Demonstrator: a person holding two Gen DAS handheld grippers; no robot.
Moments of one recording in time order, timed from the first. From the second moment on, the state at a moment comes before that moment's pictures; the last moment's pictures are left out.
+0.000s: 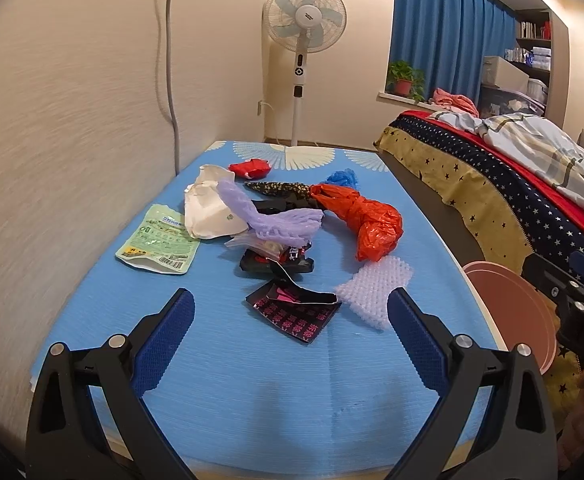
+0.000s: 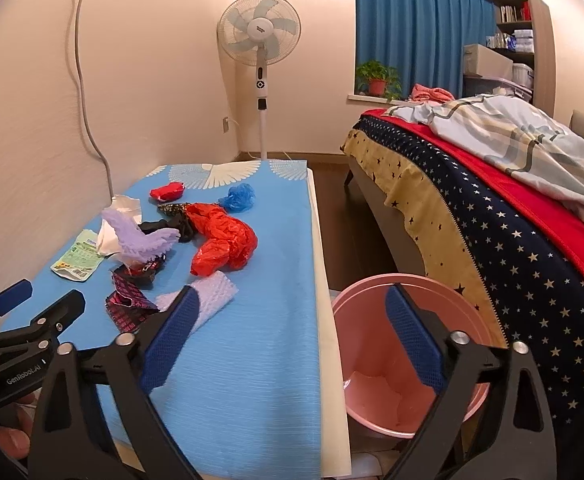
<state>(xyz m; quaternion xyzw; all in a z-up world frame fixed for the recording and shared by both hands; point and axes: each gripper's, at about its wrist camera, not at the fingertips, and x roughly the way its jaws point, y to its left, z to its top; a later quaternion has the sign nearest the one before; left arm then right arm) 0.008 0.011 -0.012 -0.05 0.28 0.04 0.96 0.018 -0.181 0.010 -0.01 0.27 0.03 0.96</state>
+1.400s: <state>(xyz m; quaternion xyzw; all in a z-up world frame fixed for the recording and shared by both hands) 0.009 0.010 -0.010 -0.05 0.28 0.04 0.96 0.015 -0.174 0.011 -0.01 0.27 0.04 0.96</state>
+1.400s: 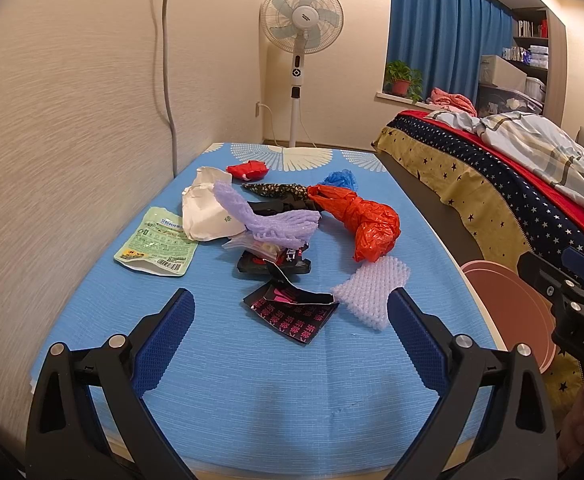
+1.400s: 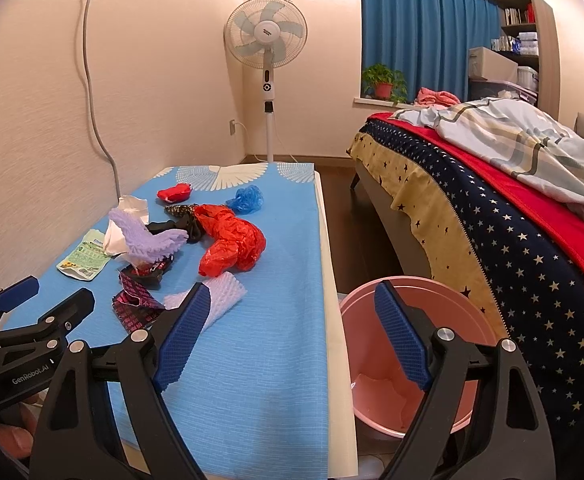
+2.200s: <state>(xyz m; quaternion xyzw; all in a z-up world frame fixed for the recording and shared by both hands) 0.031 0.023 -0.019 -0.08 0.29 0.07 0.95 0.043 -0.167 -0.015 0.05 0.30 0.10 0.95</state>
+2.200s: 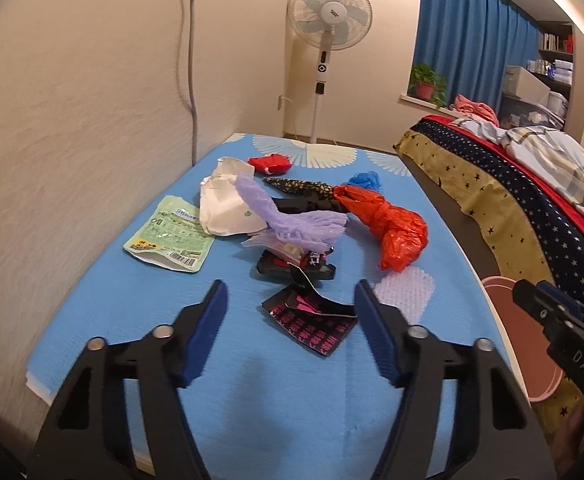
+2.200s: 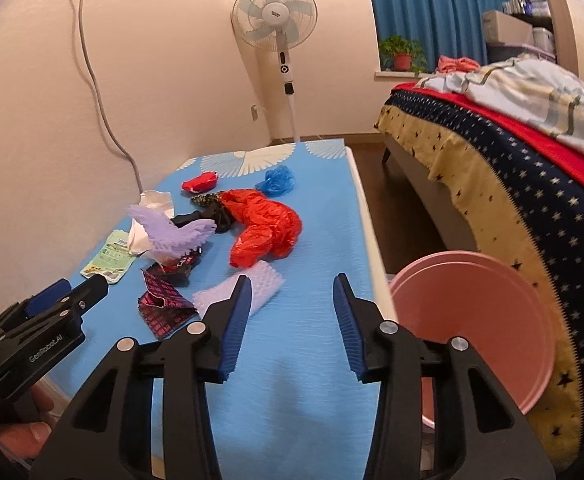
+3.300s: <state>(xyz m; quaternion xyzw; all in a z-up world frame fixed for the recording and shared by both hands) 0.145 0.069 -0.041 -0.11 0.31 0.08 0.94 0.118 -0.128 -0.082 0.11 0.40 0.14 0.90</state>
